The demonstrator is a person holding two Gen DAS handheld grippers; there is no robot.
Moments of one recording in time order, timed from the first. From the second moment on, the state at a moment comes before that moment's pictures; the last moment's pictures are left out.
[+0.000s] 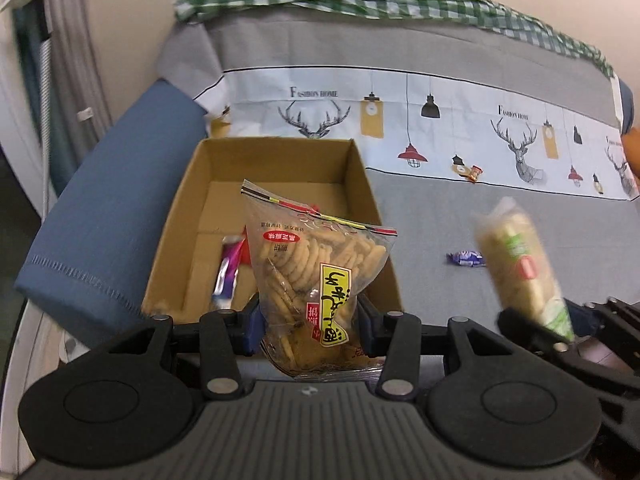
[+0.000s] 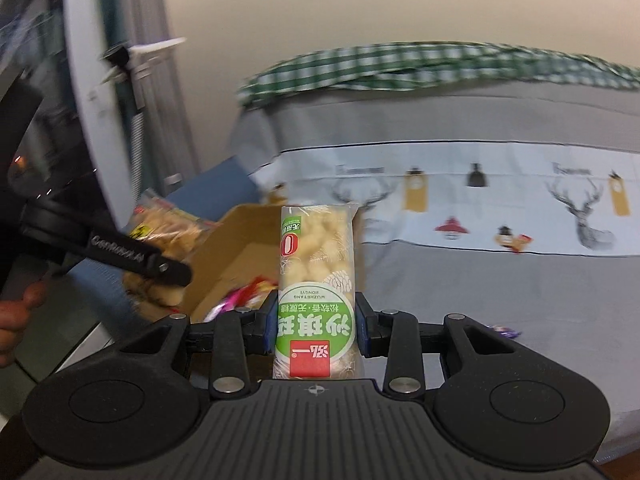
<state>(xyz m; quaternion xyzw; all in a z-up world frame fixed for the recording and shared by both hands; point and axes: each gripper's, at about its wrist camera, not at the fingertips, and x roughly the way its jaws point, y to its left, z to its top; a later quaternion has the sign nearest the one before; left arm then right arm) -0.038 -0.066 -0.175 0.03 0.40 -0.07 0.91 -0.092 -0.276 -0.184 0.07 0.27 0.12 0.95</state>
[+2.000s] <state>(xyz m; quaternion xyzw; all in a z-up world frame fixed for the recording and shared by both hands) 0.088 -0.001 -0.206 0.00 0.41 -0.04 0.91 0.018 -0.176 -0.198 0.00 0.33 0.16 0.93</state>
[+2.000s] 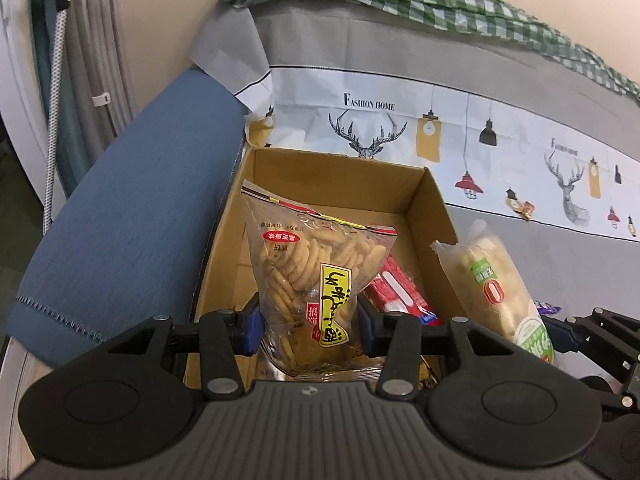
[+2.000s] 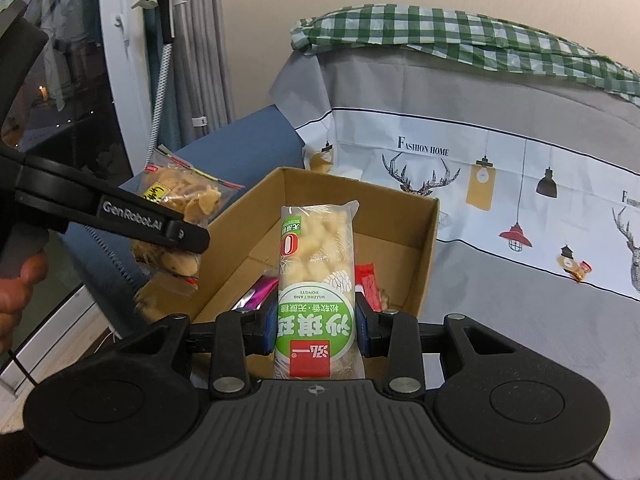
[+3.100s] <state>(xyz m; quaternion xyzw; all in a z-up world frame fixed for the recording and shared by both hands) 0.209 -0.016 -0.298 0.03 0.49 -0.02 0.87 0.145 -0.177 -0.286 0.03 0.41 0.14 0.90</state>
